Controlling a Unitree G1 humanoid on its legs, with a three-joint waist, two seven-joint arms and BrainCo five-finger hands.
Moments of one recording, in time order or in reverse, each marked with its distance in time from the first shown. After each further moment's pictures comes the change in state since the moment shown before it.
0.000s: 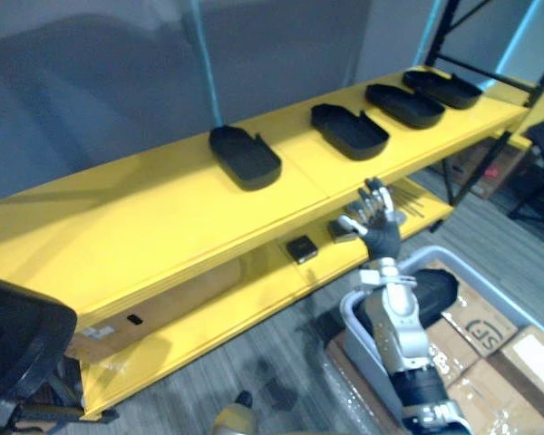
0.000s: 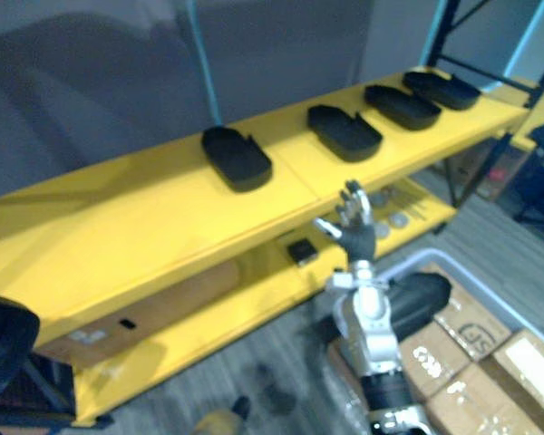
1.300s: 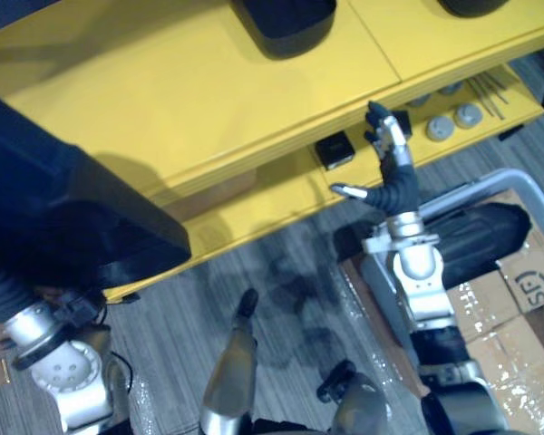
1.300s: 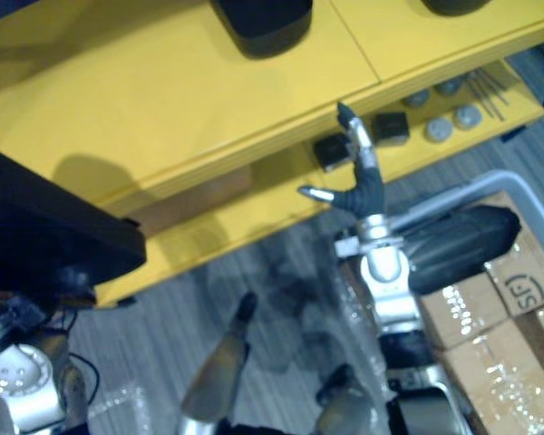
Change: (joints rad) left arm -0.431 0.176 -0.364 0.038 0.009 -0.127 -0.185; right arm -0.193 -0.140 -0.039 -0.044 -0.306 -0.213 0.025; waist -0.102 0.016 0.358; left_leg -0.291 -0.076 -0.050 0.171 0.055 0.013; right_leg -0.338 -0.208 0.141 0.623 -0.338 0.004
